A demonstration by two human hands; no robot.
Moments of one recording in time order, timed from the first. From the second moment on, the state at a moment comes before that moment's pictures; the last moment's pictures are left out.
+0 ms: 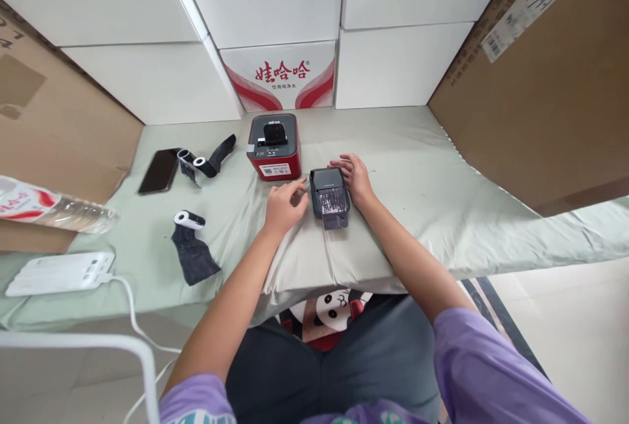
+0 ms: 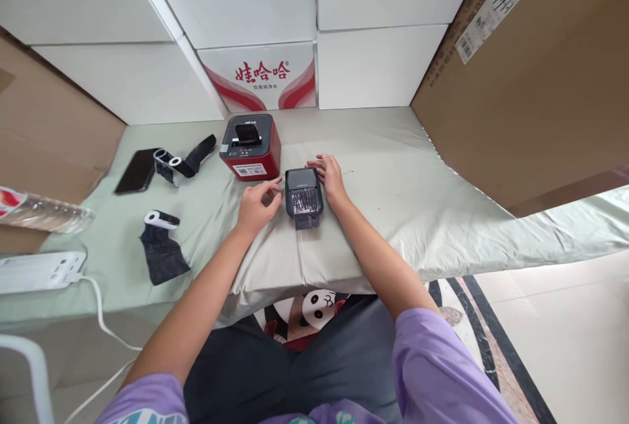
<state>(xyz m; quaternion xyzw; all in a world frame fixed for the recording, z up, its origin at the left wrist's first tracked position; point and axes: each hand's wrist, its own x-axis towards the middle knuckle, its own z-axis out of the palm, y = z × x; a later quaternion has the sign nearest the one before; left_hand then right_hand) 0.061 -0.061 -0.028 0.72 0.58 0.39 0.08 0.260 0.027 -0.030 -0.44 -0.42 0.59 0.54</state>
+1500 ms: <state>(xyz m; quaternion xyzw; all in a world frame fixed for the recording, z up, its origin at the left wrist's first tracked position) 0.055 -0.046 -0.037 0.69 0.47 0.44 0.32 0.258 0.029 -0.033 -0.42 -0.48 0.54 0.54</state>
